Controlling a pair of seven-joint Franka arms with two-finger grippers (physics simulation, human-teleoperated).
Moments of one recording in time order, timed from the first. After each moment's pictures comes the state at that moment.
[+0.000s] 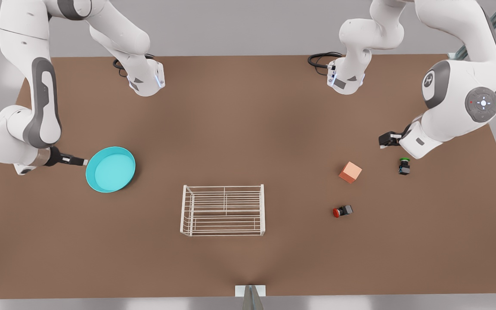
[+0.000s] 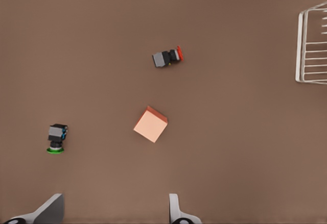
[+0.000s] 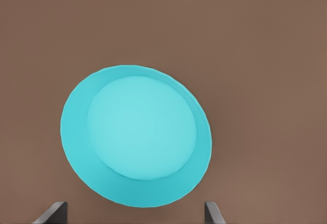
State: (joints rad) left arm -0.15 0.09 0.06 -1.61 -0.02 1.54 -0.03; right arm -0.40 0.23 0.06 -1.99 0.12 1.94 -0.15
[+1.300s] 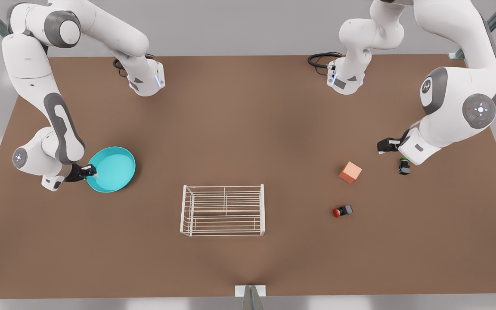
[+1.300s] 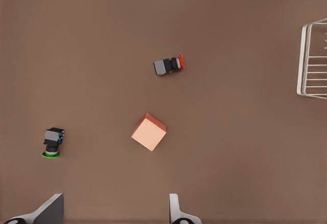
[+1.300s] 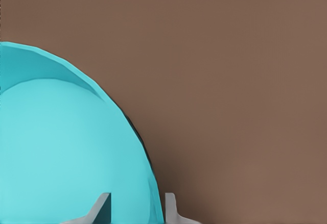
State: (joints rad) left arm -0.14 0.12 0.06 -1.60 -0.03 1.57 -0.07; right arm -0.52 0.49 0.15 -2.07 0.11 2.38 -0.80
